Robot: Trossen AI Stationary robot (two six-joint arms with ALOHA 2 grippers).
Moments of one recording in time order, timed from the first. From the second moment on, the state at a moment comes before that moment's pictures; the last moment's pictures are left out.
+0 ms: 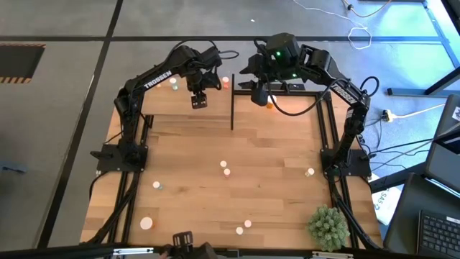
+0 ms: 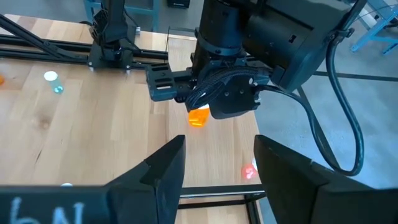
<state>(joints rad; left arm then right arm) 0.61 1.91 2.07 -1.50 -0.06 0.38 -0.35 1.81 2.36 -1.11 -0.08 -0.32</state>
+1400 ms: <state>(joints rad) 0.62 1.96 2.06 -1.46 -0.09 0.43 -0.35 1.81 2.36 -1.11 -0.08 -0.32</state>
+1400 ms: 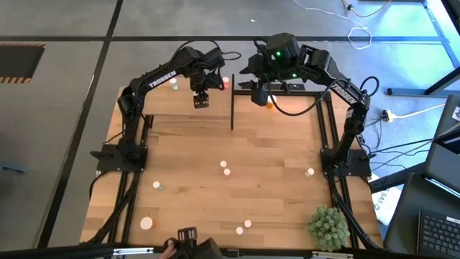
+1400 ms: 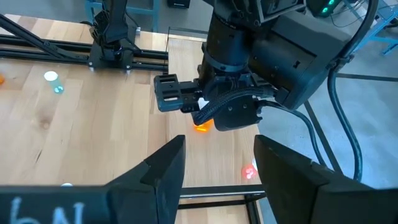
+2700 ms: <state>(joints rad) 0.38 1.74 2.07 -1.53 -0.14 0.29 -0.35 1.81 2.36 -1.11 -0.08 -0.32</state>
